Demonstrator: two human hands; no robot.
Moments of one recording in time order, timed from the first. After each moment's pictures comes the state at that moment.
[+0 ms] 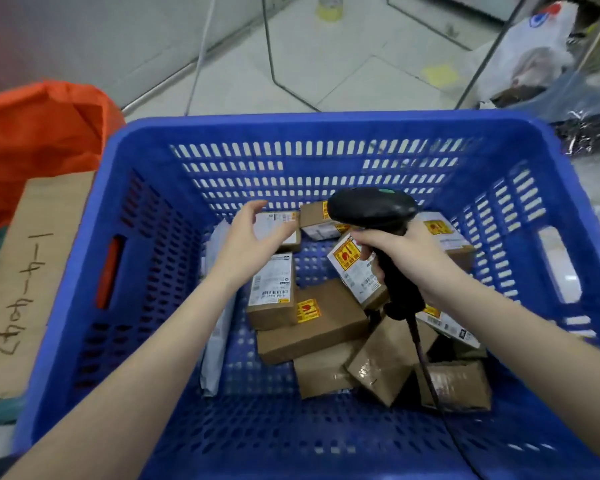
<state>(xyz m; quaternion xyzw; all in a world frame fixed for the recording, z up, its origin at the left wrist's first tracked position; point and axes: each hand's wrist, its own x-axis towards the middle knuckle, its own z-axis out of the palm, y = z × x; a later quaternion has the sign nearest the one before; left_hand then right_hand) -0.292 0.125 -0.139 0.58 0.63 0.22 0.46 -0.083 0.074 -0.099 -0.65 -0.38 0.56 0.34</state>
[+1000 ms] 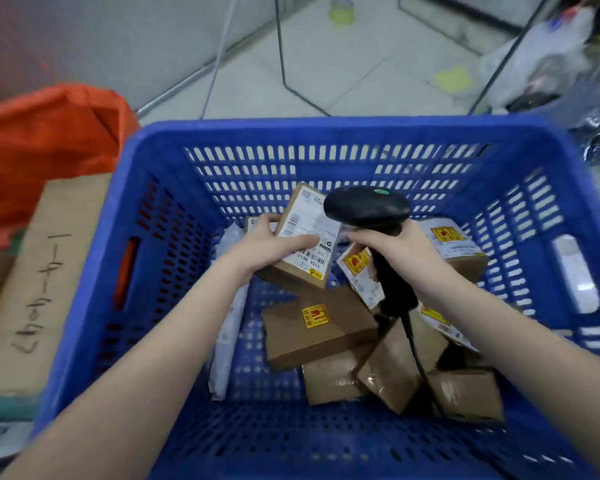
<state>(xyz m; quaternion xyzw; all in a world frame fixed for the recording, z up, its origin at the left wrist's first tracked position) -0.293 0.141 -0.120 0.48 0.64 0.10 0.60 -0.100 0.083 -0.091 -0.65 -0.40 0.55 0.36</state>
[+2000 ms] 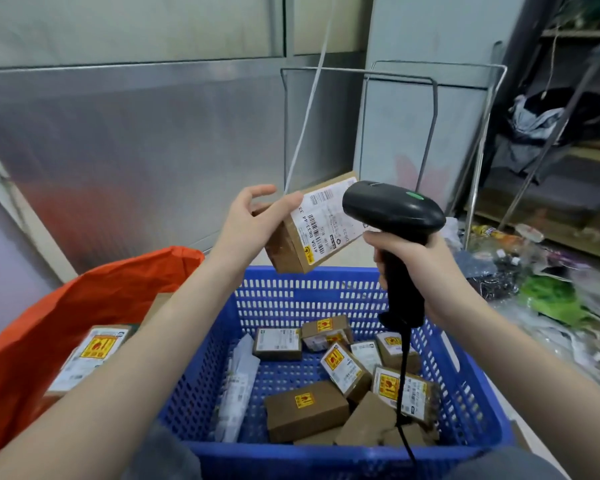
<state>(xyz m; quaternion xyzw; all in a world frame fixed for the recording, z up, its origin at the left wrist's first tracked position) -0.303 0.008 0.203 0.58 0.50 0.48 0.43 -0.104 -0.056 0.190 -0.52 -0.48 0.43 0.55</state>
